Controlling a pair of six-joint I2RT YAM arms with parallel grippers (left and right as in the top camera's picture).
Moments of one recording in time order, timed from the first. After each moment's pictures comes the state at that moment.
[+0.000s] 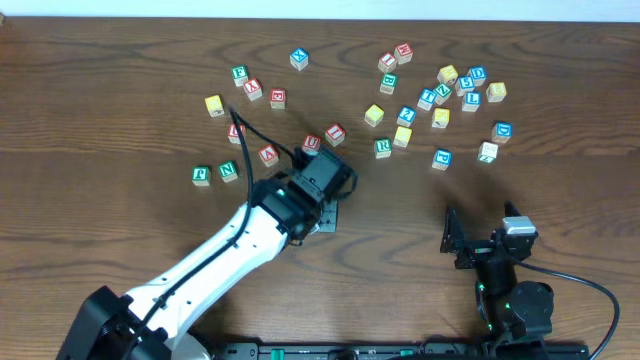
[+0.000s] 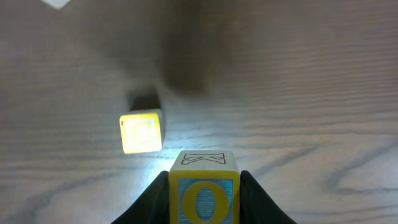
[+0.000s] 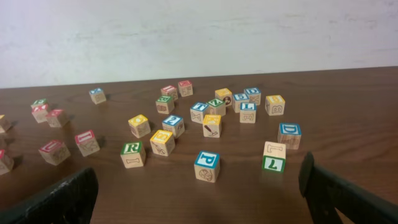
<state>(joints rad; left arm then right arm) -0.73 1.50 1.05 -0.78 -0.11 -0.63 0.13 0.02 0.01 -0.07 0.03 0.12</state>
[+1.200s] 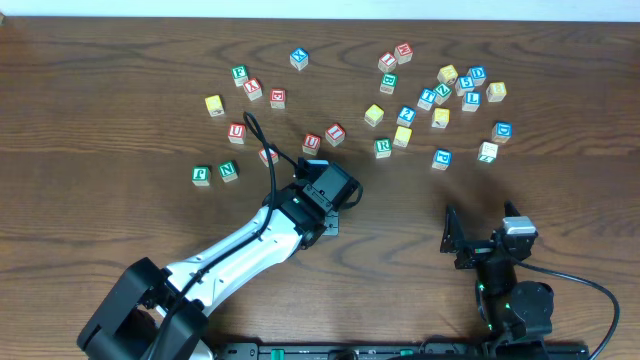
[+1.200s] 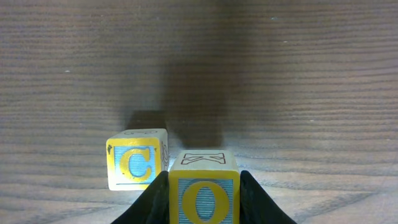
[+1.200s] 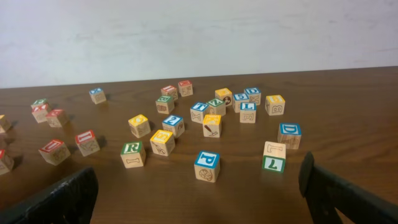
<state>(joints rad) -0.75 1.60 0.94 -0.58 -0.20 -0.68 0.13 0.02 0.01 -0.07 0.03 0.12</state>
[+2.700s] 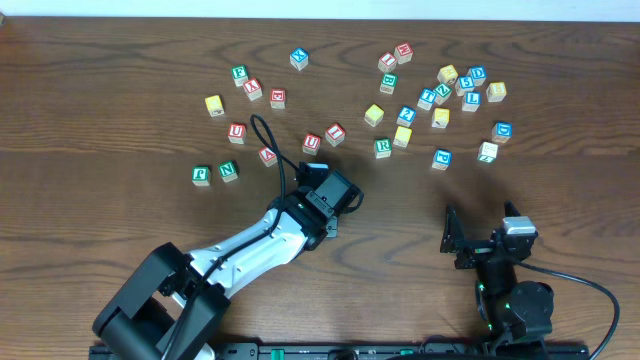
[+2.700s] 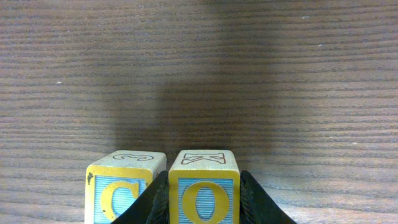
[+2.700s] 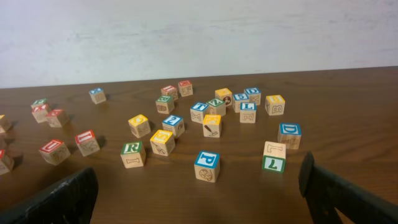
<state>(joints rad) -0.76 1.67 0.88 -0.45 -0.27 -0.67 0.13 0.02 0.01 -0.07 0.03 0.12</state>
